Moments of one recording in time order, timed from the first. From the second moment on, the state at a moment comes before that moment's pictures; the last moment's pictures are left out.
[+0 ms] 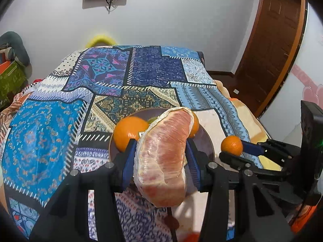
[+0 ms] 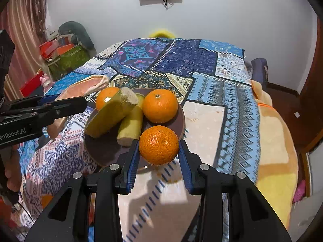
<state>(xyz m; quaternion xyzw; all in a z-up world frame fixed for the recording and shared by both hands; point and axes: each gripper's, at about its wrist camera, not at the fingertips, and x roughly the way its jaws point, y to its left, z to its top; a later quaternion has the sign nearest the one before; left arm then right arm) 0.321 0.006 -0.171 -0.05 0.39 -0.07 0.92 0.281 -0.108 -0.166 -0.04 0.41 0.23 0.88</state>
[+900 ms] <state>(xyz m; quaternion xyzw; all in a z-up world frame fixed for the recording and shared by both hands) 0.331 0.000 -0.193 -0.03 0.41 -0.08 0.91 0.325 -0.085 -0.200 -0.05 0.45 0.23 0.86</state>
